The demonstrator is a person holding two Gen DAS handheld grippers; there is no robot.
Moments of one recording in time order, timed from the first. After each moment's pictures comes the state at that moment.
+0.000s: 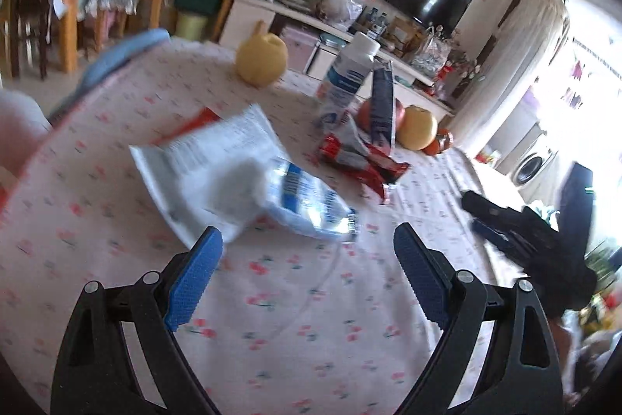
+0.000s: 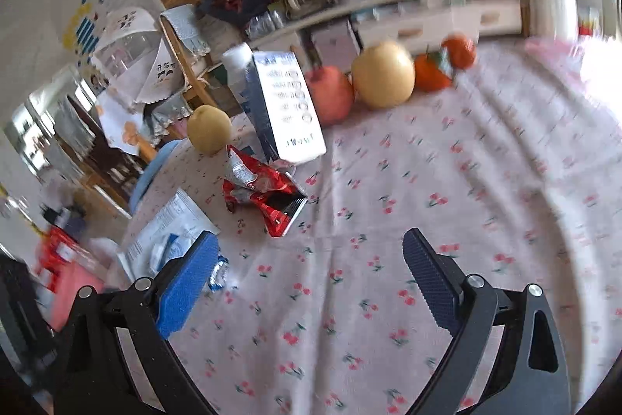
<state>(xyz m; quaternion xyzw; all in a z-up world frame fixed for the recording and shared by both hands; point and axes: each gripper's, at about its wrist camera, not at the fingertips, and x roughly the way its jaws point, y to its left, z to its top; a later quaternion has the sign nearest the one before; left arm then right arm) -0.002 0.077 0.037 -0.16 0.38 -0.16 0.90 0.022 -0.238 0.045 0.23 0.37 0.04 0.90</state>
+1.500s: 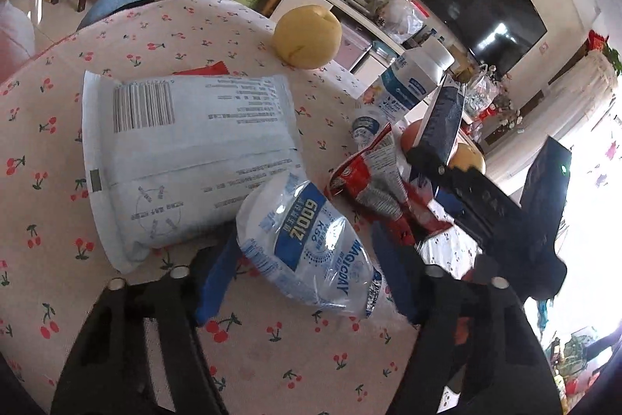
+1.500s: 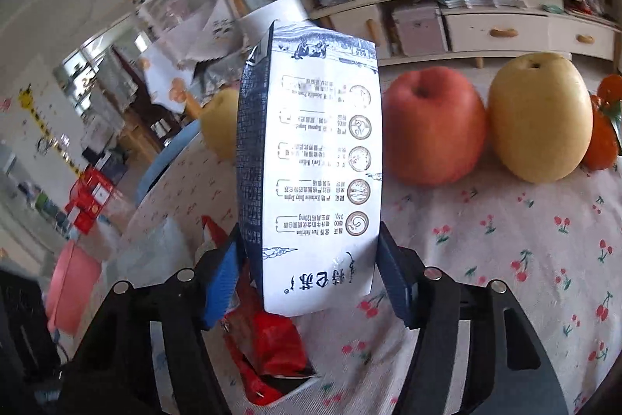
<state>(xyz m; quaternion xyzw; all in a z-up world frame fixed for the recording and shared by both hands) 0.057 0.062 -0.004 -0.27 0.40 -0.08 0.87 0.169 -0.203 0.019 0.15 0.38 0.19 0.89</state>
